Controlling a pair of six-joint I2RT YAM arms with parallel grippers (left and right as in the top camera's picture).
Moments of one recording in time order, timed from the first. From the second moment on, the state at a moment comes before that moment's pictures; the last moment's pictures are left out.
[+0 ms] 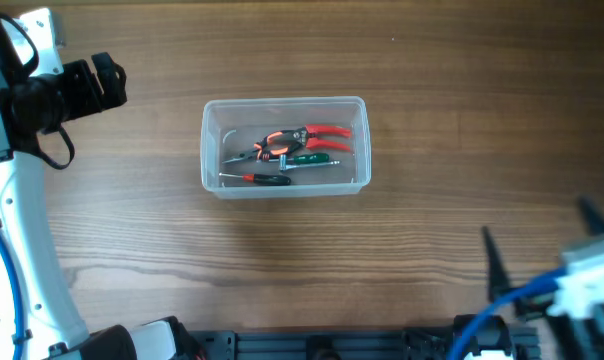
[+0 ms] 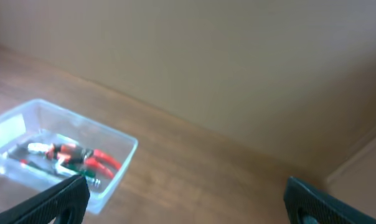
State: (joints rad) left arm 0.29 1.48 1.72 -1.11 0.24 -0.02; right arm -0.02 0.42 1.24 -1.00 -0.22 -0.35
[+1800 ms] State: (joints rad) left arm 0.29 1.48 1.72 -1.12 0.24 -0.02; right arm -0.09 0.02 0.17 -0.67 -0.33 -0.20
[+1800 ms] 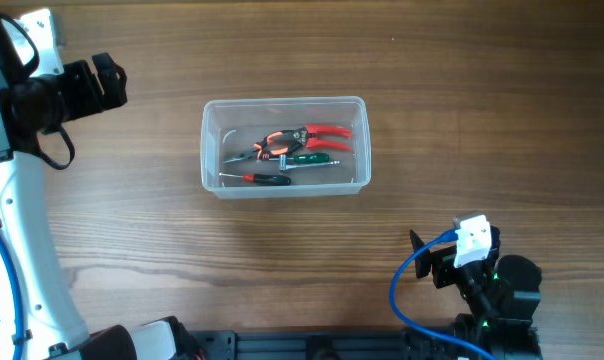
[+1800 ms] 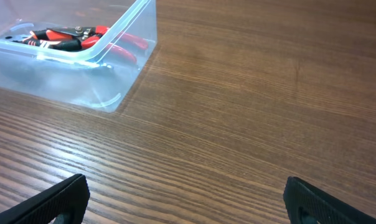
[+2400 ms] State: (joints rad) left arm 0.15 1.22 1.60 -1.11 0.23 -0.02; right arm -0.09 0.02 0.17 -0.67 -0.33 -0.20
